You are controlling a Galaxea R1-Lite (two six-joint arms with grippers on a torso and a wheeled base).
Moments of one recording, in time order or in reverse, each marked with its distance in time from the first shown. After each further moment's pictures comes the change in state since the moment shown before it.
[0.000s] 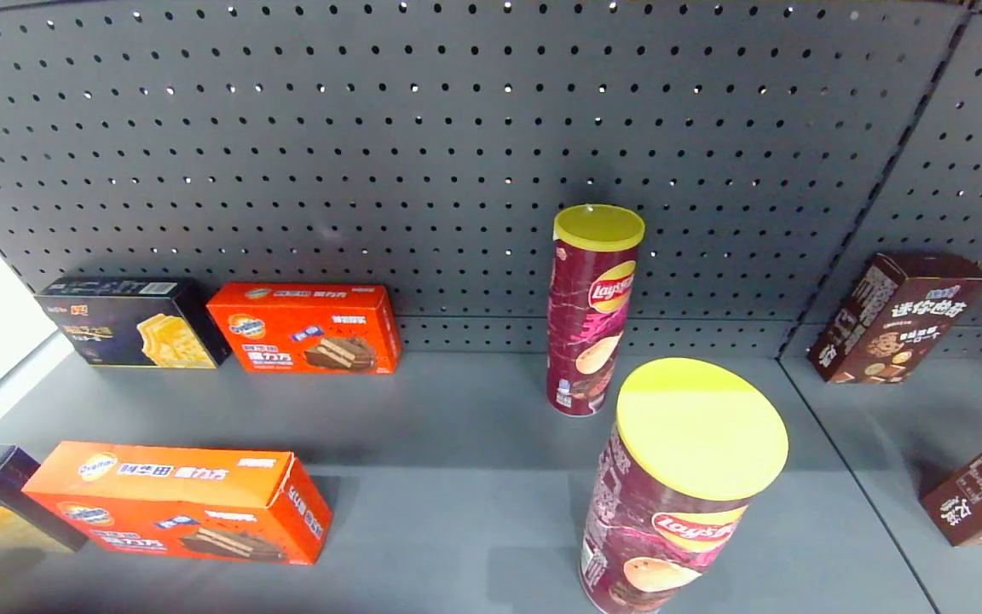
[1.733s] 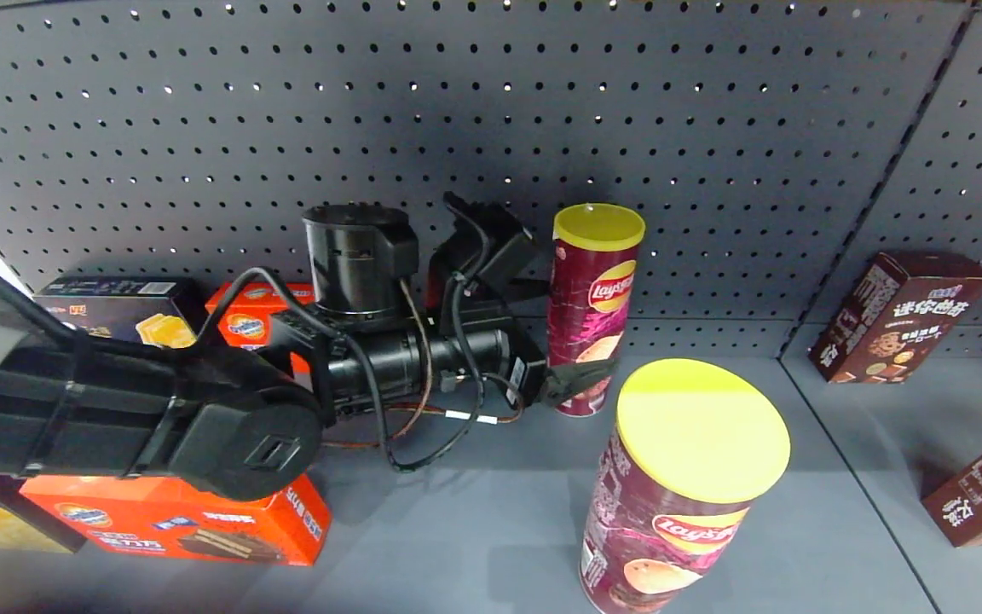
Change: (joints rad) left arm -0.022 1.434 -0.859 -0.536 -0.429 0.051; right arm 0.000 0.000 0.000 0.000 0.000 0.000
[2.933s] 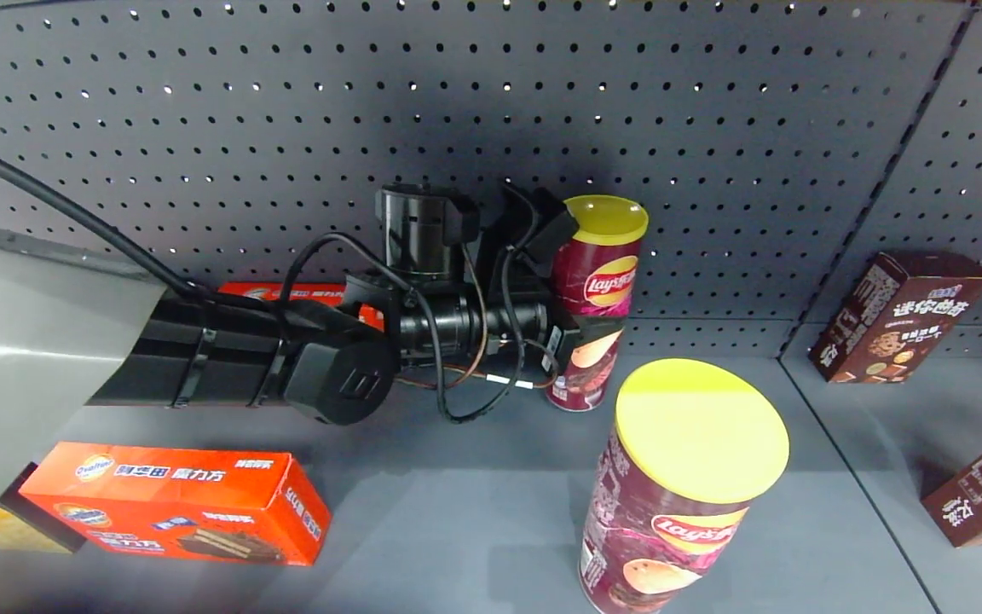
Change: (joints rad) left arm 0.004 0.173 -0.313 0.188 -0.062 -0.009; right arm 0.000 0.000 0.000 0.000 0.000 0.001
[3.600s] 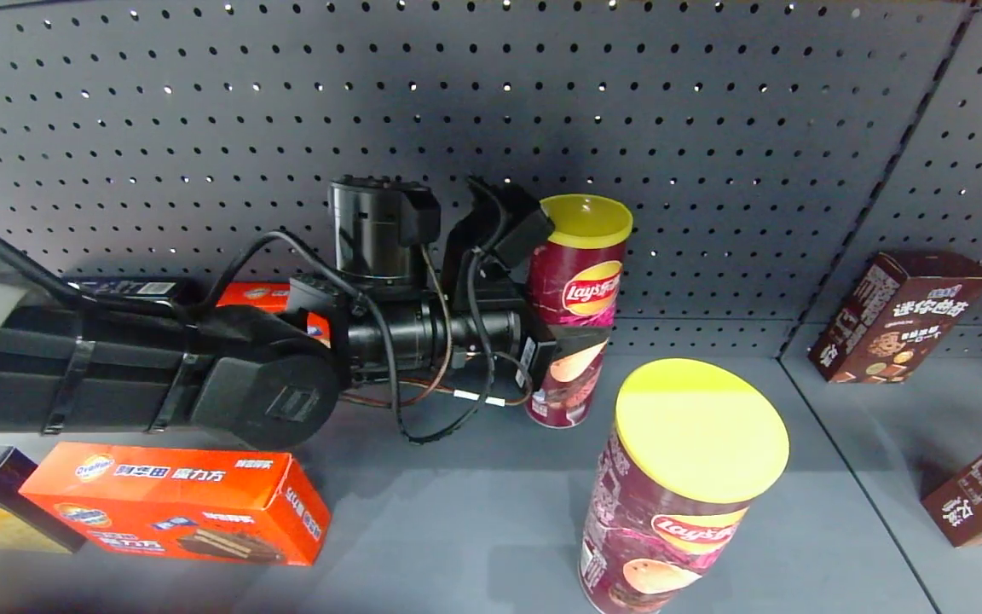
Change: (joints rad) left arm -0.001 -0.124 0.143 0.003 0.003 0.000; right arm 0.000 0.000 0.000 0.000 0.000 0.000
